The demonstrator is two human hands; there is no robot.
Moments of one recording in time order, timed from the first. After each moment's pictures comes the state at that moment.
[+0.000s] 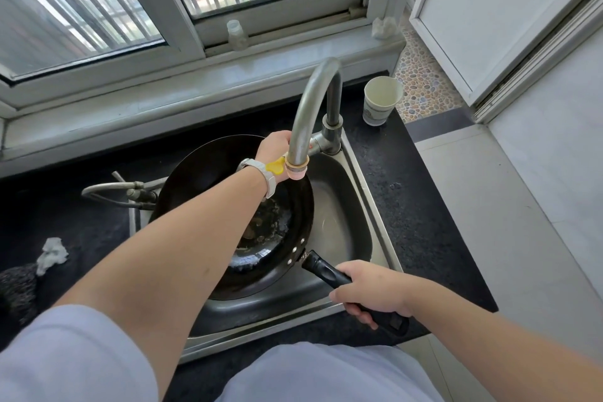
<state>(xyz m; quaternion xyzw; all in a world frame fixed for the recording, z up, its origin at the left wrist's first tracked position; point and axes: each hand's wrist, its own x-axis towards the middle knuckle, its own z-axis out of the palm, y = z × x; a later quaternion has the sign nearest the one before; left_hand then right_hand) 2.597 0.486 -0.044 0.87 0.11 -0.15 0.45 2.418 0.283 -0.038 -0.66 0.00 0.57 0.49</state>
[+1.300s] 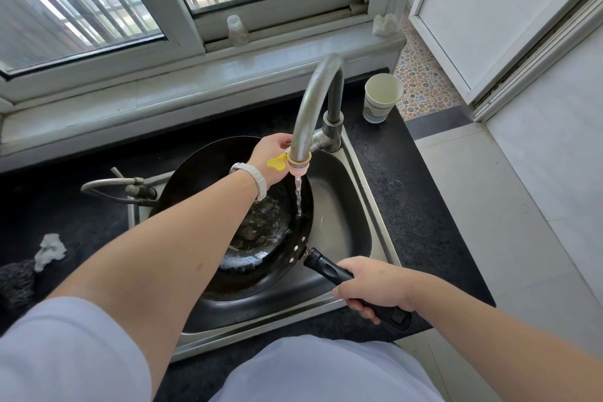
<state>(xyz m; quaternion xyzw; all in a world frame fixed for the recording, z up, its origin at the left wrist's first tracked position) 2.576 0.495 -0.027 0.85 0.09 -0.16 0.50 2.421 0.282 -0.034 -0.66 0.01 0.59 0.47</state>
